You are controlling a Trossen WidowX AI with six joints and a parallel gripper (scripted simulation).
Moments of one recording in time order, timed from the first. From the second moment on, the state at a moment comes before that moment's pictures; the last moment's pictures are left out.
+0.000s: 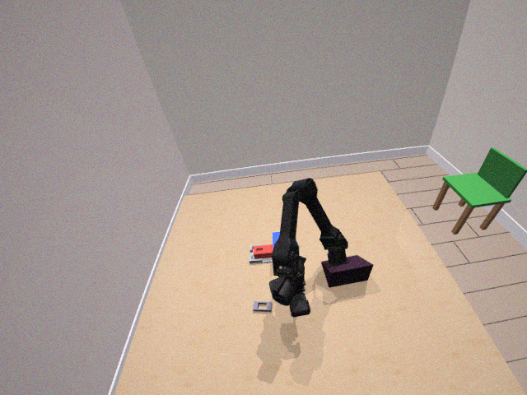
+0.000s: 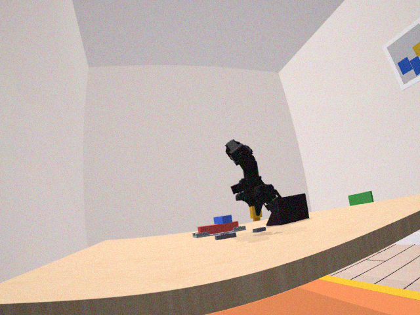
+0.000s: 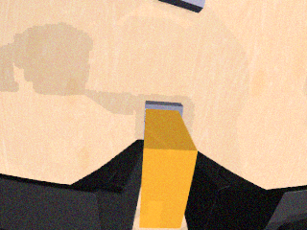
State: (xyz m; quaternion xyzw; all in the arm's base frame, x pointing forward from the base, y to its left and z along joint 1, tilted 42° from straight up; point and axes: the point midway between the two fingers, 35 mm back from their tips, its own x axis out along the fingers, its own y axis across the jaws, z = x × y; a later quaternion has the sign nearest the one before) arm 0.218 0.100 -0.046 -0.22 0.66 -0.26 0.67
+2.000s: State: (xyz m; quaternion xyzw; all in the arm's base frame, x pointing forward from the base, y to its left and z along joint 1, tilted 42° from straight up) arm 0.253 0.121 0.051 -0.19 0.68 -0.27 0.66
